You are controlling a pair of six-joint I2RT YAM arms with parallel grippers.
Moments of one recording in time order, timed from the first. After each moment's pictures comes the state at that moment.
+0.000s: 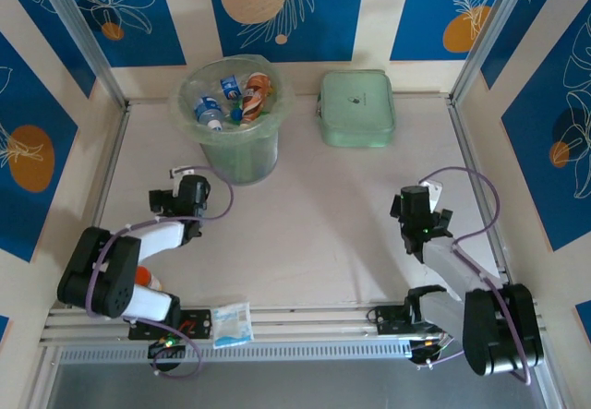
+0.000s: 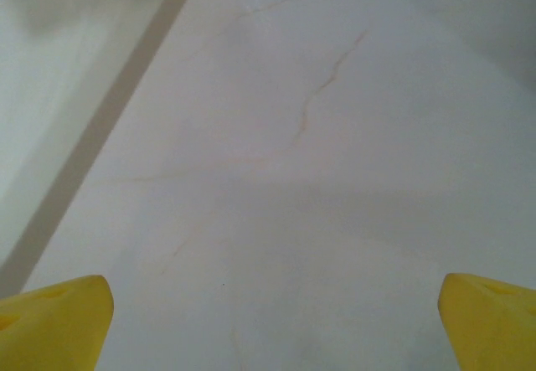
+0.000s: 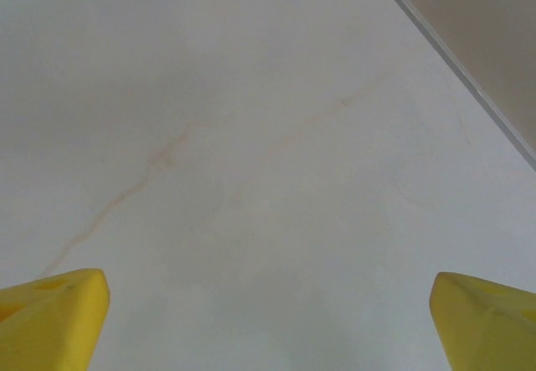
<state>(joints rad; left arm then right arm) -0.26 1.42 0.47 0.28 -0.70 -0.06 0.12 1.07 0.35 -0.02 0.51 0.26</state>
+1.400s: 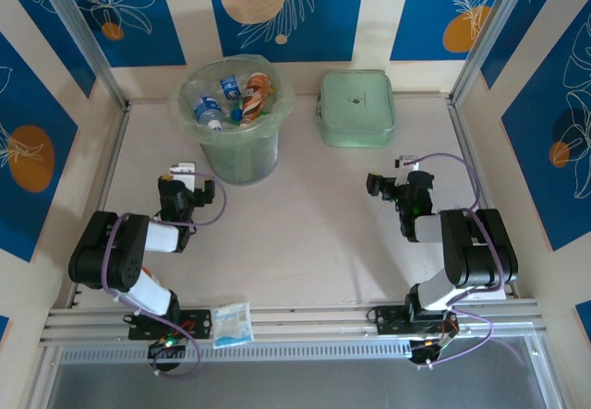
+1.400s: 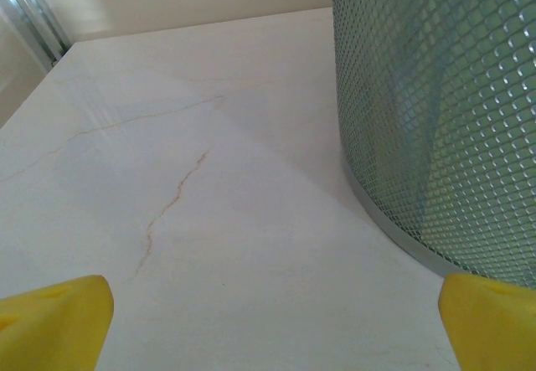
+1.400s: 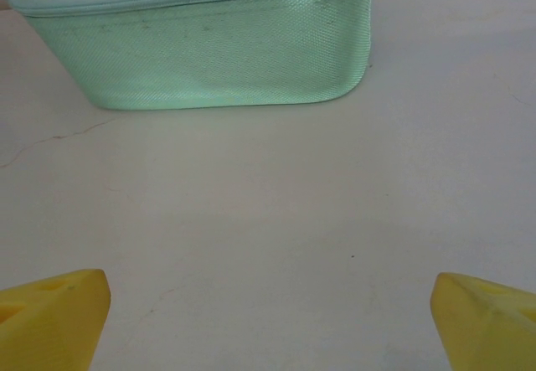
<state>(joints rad) -0.11 1.57 0.35 0.87 -0.18 0.06 0.01 1.53 0.39 0.70 -0.11 0.10</state>
